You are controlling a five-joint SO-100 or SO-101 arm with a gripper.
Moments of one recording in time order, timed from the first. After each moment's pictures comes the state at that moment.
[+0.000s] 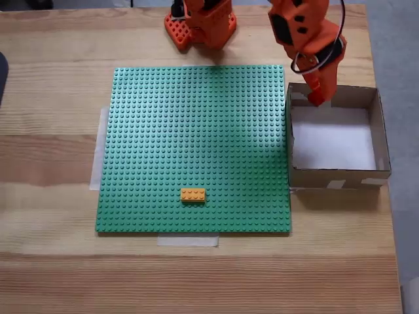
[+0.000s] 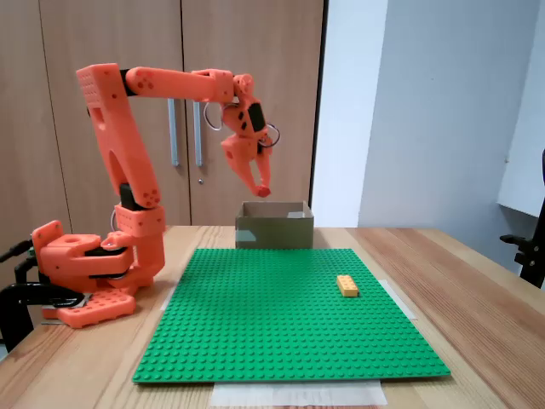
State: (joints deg) arm -46.0 102.0 97.1 69.2 7.3
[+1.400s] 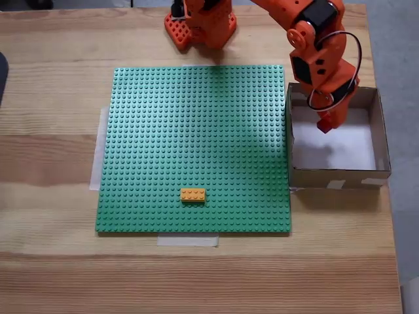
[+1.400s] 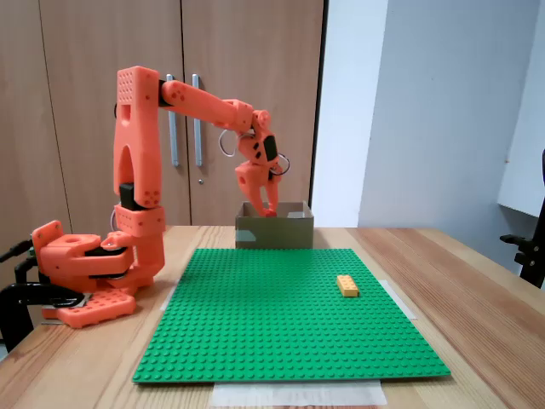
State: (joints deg) arm -46.7 82.5 91.6 60.8 7.5
